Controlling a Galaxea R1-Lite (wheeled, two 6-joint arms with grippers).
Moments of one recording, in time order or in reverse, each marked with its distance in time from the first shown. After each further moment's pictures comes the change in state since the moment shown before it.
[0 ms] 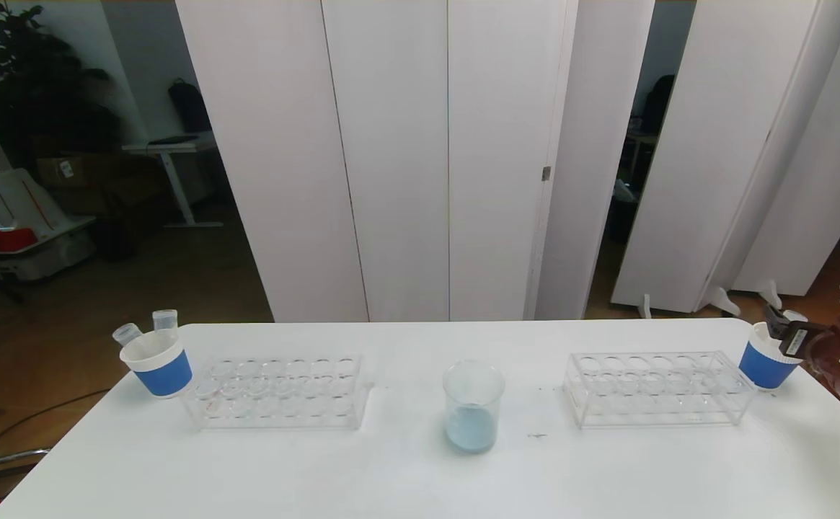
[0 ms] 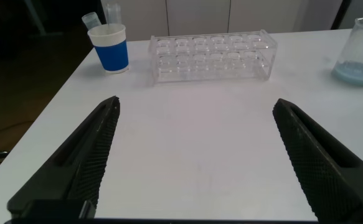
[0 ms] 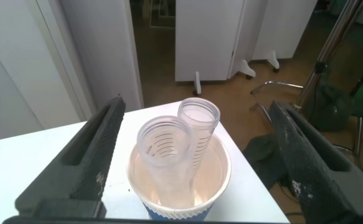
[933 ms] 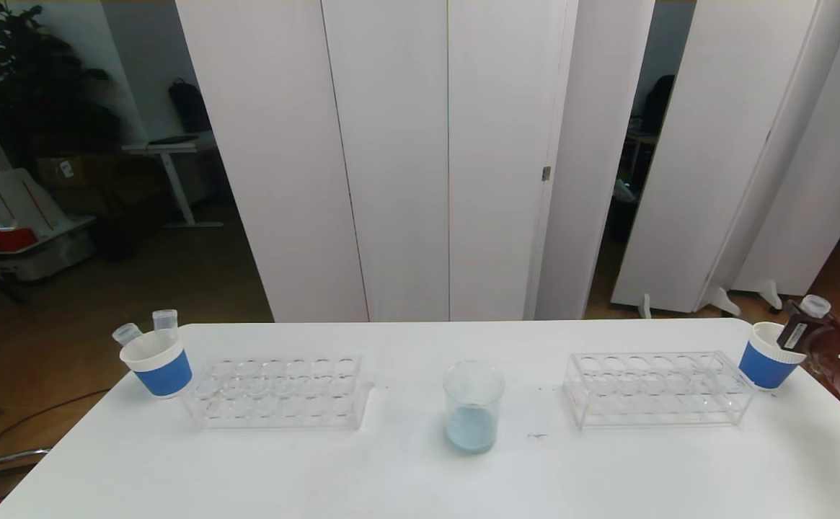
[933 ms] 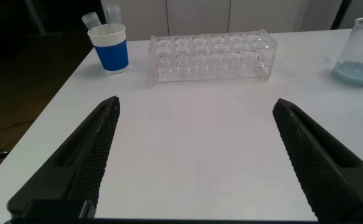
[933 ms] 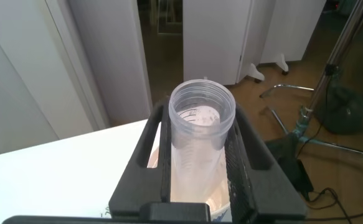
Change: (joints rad) left arm 0.000 0.000 0.000 0.000 0.000 0.000; right arm 0.016 -0.023 0.002 0.000 -0.002 0.041
